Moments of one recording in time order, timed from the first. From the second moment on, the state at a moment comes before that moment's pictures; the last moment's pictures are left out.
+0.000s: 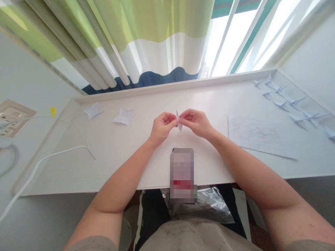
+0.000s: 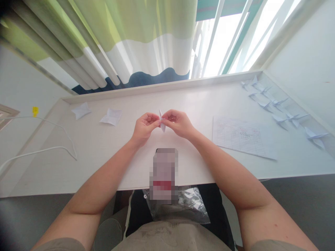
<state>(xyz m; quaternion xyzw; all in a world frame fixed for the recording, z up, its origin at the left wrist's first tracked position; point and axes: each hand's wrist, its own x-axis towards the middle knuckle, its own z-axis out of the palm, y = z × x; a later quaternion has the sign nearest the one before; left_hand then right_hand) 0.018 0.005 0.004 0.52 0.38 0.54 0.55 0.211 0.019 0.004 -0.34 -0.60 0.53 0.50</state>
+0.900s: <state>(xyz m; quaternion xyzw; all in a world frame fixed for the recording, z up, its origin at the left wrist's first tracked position) 0.018 0.011 -0.002 0.51 0.38 0.56 0.53 0.210 0.018 0.002 -0.39 -0.61 0.47 0.50</state>
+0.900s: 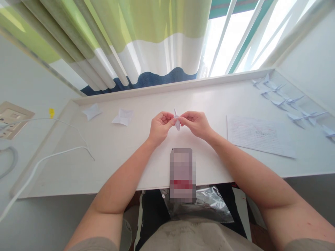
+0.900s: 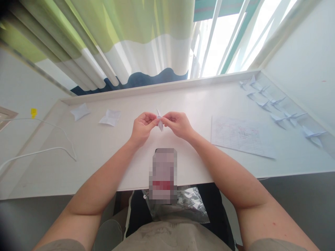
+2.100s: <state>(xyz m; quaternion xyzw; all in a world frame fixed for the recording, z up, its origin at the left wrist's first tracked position) 0.017 0.012 -0.002 0.48 0.39 0.56 0.55 0.214 0.021 -0.002 -0.36 -0.62 0.48 0.50</state>
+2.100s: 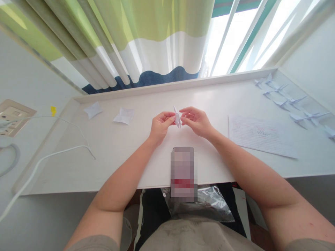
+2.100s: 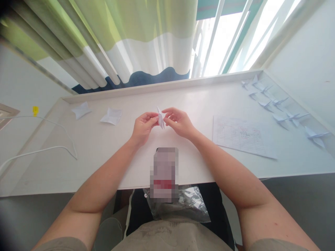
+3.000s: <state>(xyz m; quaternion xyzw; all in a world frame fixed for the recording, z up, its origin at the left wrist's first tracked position) 0.016 0.010 0.001 0.47 0.34 0.52 0.63 0.215 0.018 0.009 -0.35 -0.59 0.53 0.50</state>
